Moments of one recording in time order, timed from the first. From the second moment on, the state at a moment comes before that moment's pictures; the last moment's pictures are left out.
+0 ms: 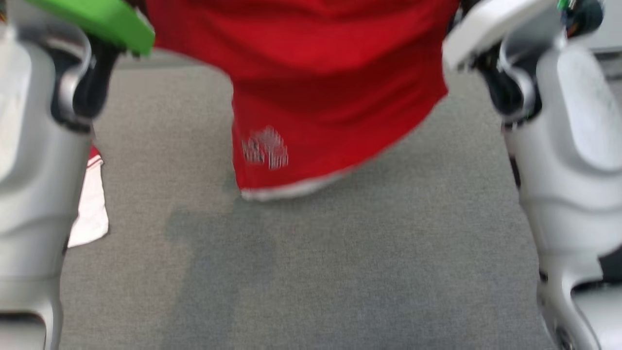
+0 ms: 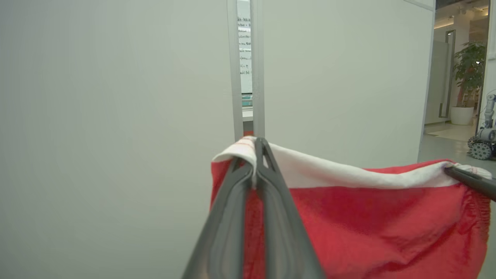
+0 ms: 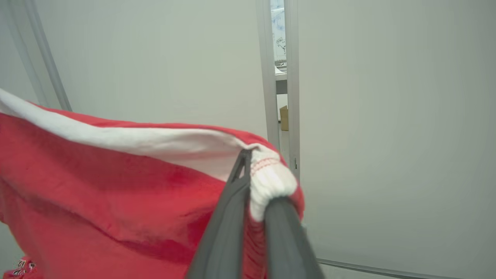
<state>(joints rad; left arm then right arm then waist) -1.03 0.33 -0.39 0.33 -0.65 -0.09 0.04 -0.94 -0.09 0.12 0.37 0.34 0.13 0.17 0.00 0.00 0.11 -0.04</state>
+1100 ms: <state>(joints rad) -0.51 0.23 -0.32 0.06 -0.53 -0.13 -0.26 -0.55 -0.05 0.22 0.36 0.41 0.13 -0.26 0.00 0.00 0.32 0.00</state>
